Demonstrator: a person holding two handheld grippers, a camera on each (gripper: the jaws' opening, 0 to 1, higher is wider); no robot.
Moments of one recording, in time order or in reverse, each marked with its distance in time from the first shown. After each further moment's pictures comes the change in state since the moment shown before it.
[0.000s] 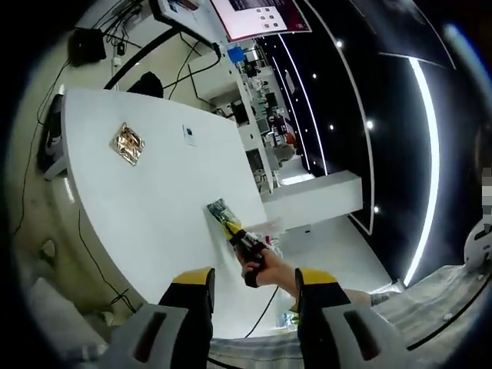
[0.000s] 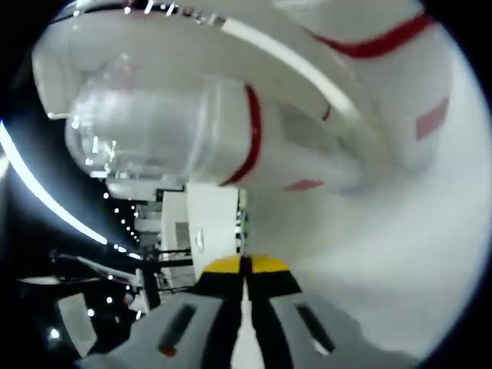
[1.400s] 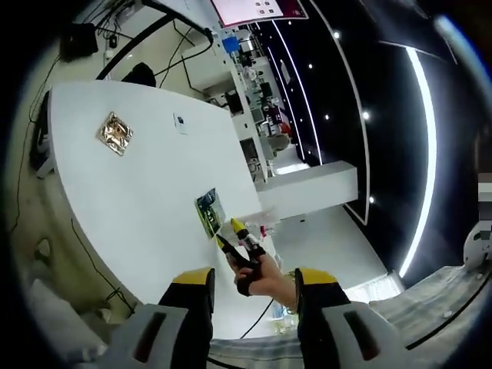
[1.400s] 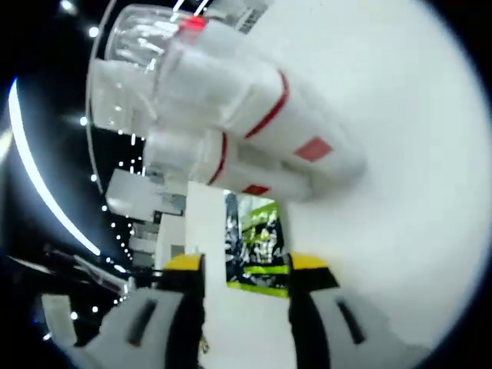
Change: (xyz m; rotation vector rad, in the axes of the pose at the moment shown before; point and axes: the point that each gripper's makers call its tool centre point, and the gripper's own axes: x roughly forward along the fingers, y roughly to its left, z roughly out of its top) left arm 0.015 -0.008 -0.011 0.011 0.074 -0.027; right arm -0.040 -0.020 0.013 -0.061 -0.201 0.009
